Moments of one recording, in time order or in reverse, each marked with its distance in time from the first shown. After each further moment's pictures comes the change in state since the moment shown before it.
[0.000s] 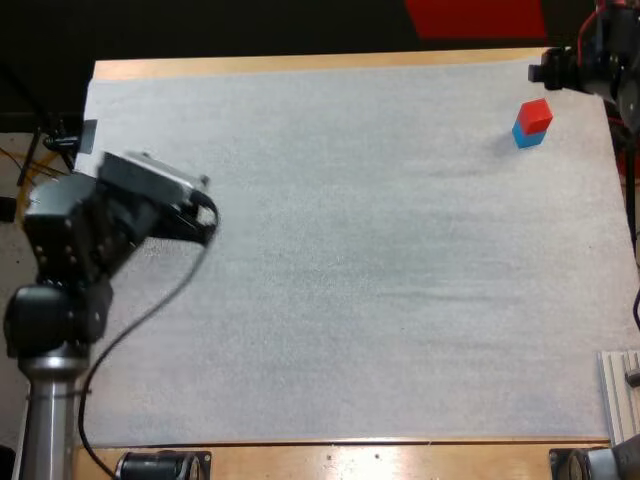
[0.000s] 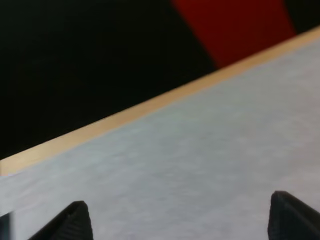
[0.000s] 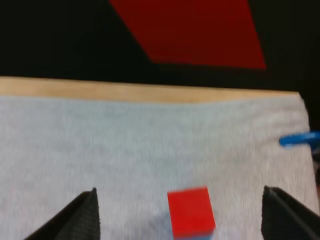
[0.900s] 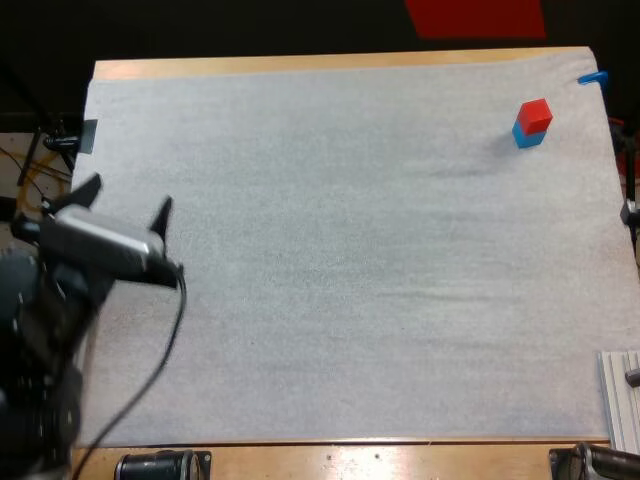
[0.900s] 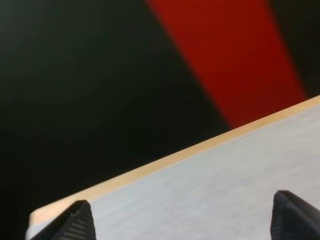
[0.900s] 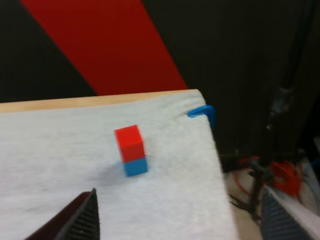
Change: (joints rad) left arm 0.037 -0.318 0.038 0.046 0.084 -0.013; right arm -0.216 -0.939 0.647 0.005 -0.072 0.000
